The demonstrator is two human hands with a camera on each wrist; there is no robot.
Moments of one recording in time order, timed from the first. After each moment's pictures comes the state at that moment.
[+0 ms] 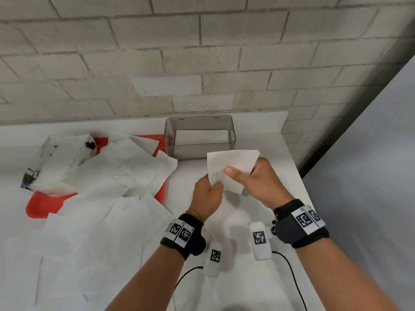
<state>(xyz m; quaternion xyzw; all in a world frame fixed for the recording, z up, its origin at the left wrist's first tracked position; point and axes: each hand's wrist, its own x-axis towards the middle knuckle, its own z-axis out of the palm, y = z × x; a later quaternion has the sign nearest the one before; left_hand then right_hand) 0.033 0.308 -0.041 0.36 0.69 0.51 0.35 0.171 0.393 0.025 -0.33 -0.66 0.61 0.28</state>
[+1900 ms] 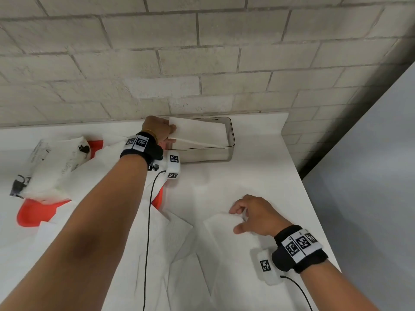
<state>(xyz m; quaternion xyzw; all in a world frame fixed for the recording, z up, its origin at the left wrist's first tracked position) -0.174 0.430 0.020 0.26 0.81 0.42 0.32 0.197 0.395 -0.058 -0.40 -0.83 0.38 -0.08</state>
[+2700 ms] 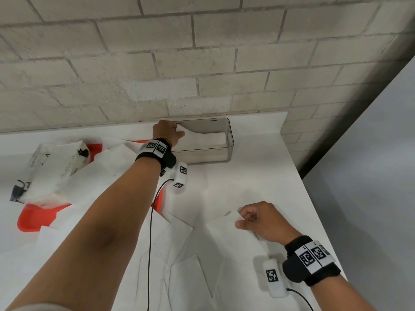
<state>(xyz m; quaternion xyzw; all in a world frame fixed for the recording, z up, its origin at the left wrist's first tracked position) -0.152 0.446 0.003 0.38 0.88 0.25 0.16 0.218 0.380 -0.054 -0.42 -0.74 0.52 0.05</state>
